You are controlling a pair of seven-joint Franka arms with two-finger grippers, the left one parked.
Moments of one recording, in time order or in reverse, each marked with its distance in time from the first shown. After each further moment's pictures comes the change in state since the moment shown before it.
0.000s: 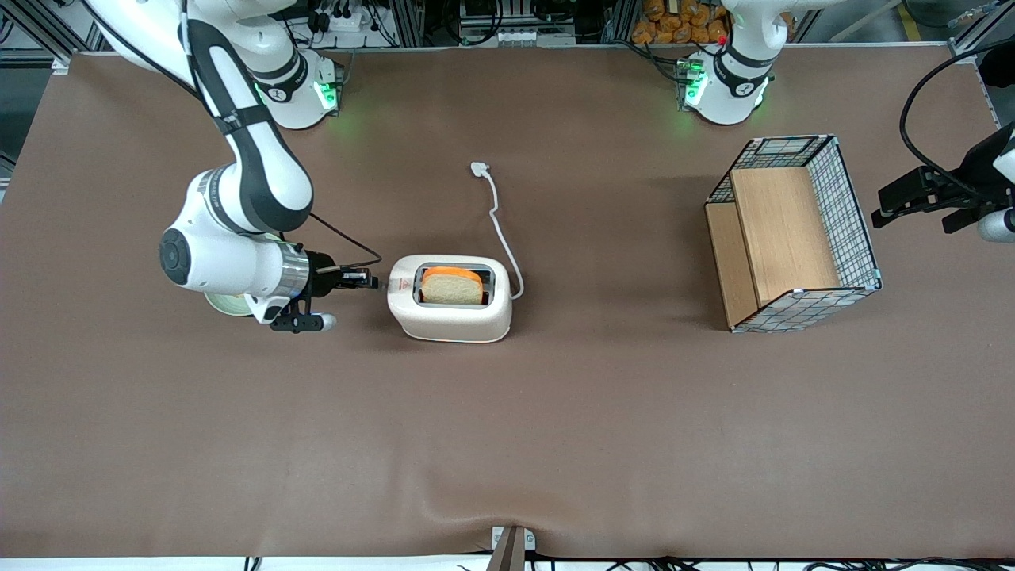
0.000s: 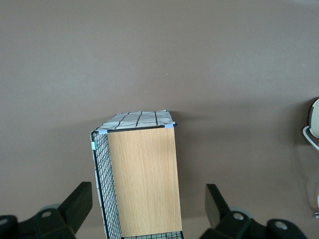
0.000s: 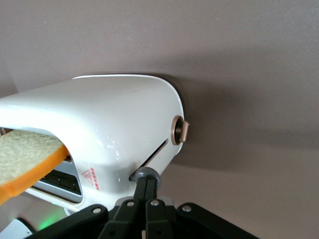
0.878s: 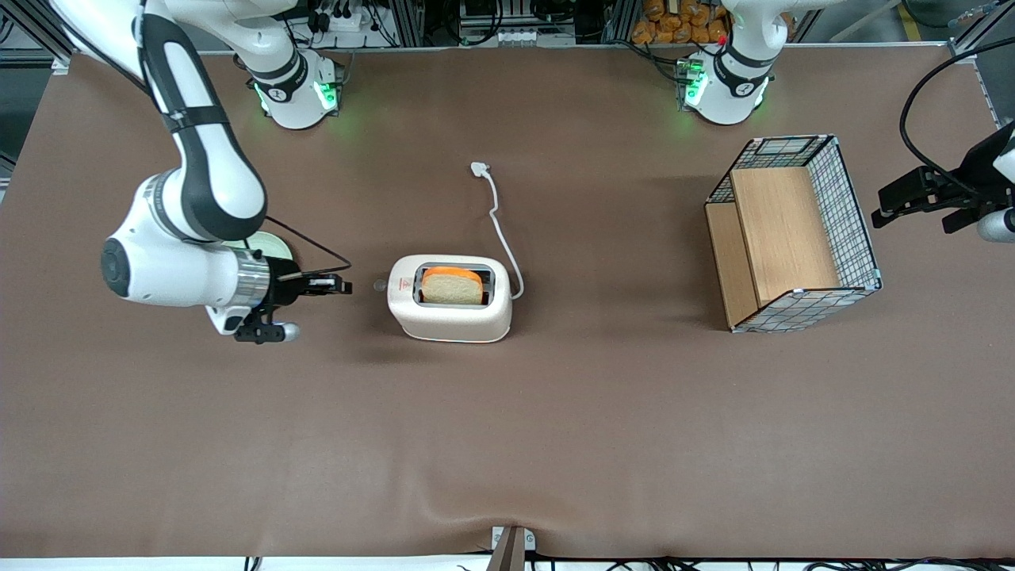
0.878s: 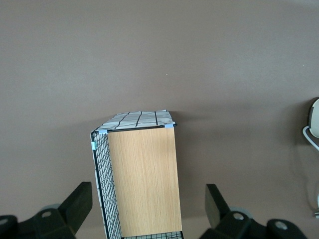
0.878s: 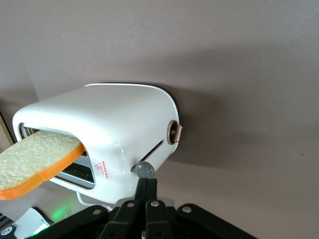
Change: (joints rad) arm -0.082 0.000 -0.001 0.093 -0.007 -0.131 -0.029
